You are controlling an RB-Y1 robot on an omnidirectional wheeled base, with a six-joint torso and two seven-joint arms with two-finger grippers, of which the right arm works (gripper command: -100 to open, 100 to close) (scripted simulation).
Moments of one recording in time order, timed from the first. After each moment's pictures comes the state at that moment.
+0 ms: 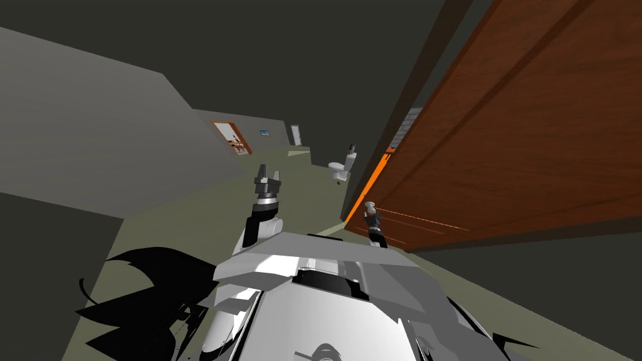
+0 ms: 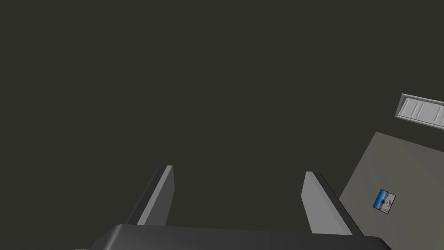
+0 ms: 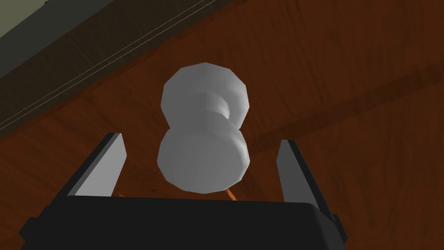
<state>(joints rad) 0.00 -0.28 0.07 -0.71 -0.37 -0.87 -0.57</state>
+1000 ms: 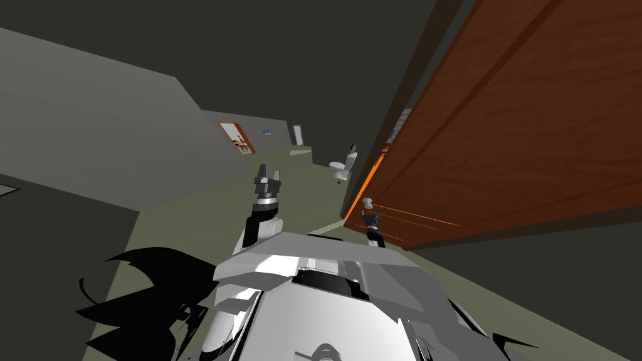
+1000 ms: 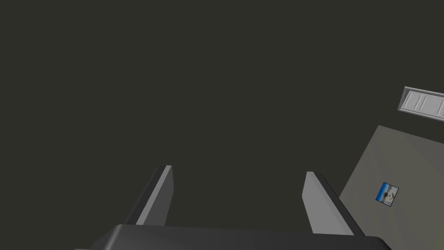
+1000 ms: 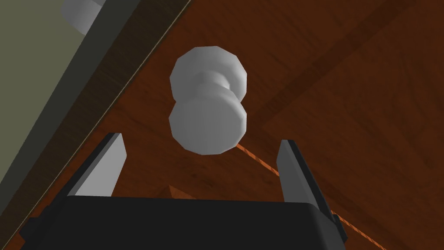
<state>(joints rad) 0.00 -0.28 0.12 -0.74 -0.47 -0.85 -0.83</state>
